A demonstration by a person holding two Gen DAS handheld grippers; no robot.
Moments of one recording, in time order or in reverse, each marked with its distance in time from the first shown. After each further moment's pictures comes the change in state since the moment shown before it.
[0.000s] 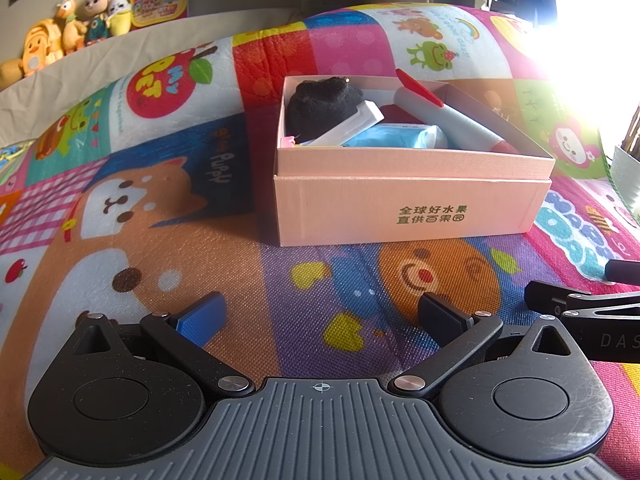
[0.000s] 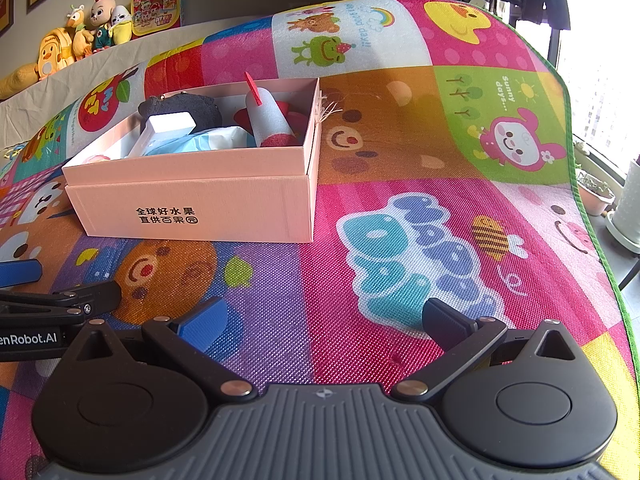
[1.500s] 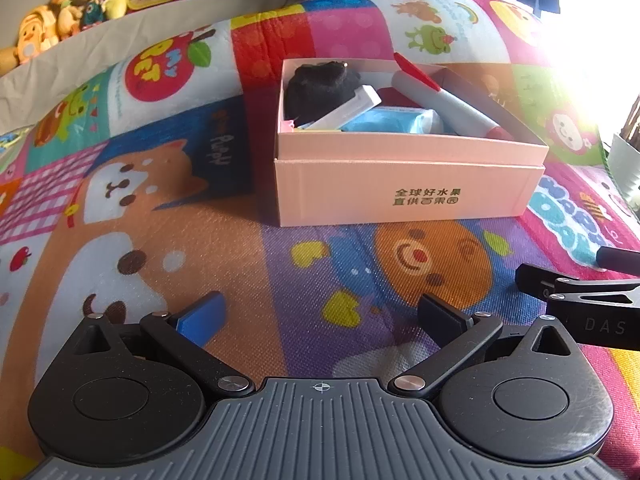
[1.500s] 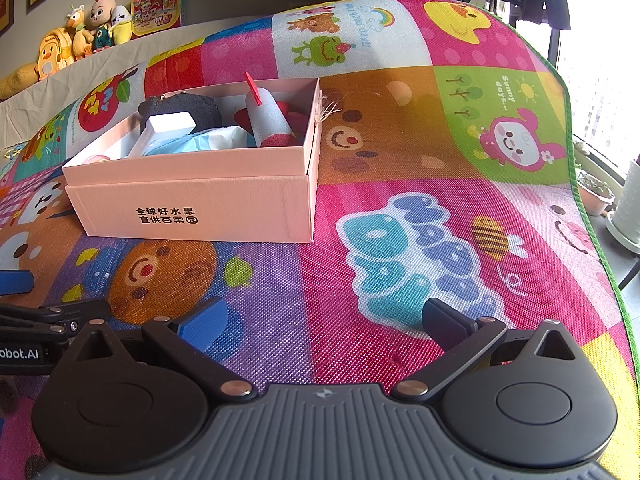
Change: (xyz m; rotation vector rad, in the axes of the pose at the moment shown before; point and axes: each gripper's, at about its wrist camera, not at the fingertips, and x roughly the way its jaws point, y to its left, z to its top) left arm -0.007 0.003 0.001 -0.003 0.070 -0.016; right arm 0.000 -0.001 0.000 0.001 0.000 0.000
